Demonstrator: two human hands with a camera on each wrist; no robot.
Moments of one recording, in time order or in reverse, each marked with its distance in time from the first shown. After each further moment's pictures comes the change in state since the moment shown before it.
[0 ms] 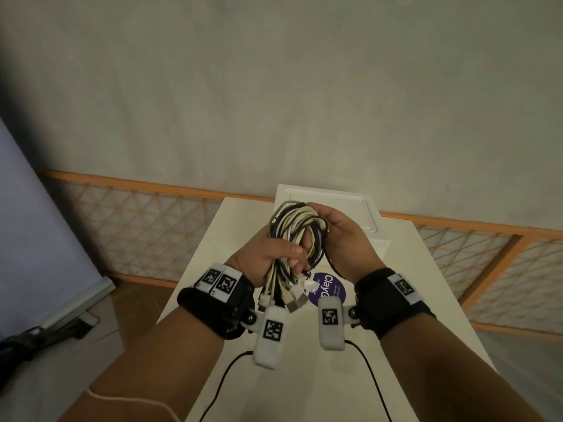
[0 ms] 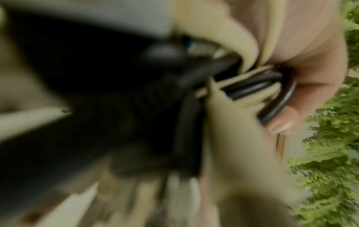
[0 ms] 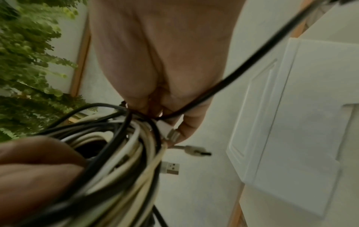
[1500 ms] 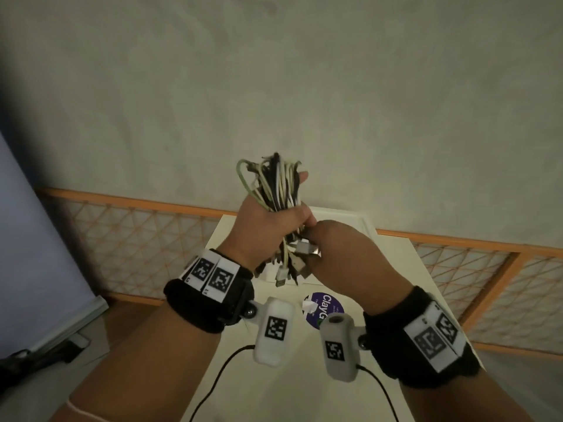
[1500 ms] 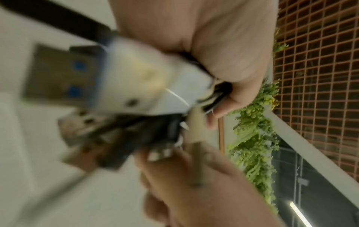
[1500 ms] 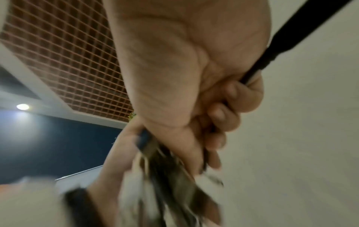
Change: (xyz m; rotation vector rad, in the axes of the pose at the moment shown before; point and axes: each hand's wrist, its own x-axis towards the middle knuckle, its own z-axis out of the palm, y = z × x) left_hand 0.016 0.074 0.033 0.470 0.380 0.392; right_hand -0.018 -0.065 0.032 -1.501 -0.145 -0.337
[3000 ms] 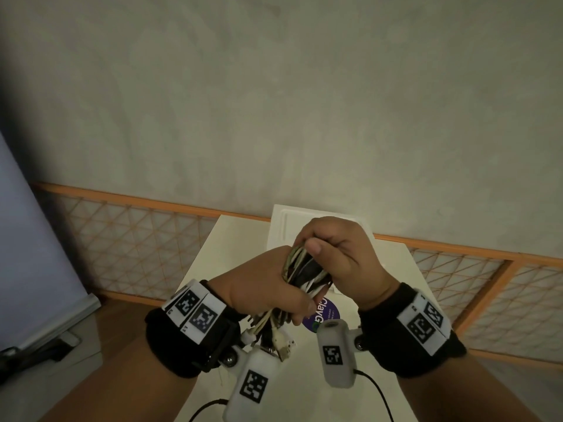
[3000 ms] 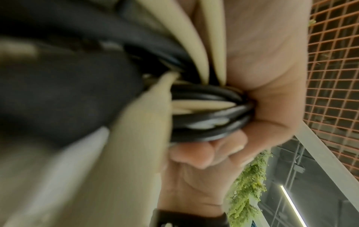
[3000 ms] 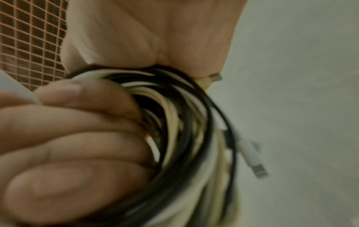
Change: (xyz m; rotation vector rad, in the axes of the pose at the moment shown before) left_hand -0.042 0.003 -0.009 0.064 -0.718 -0.276; right_hand -0.001 -0.002 -0.003 0.786 0.272 -0.237
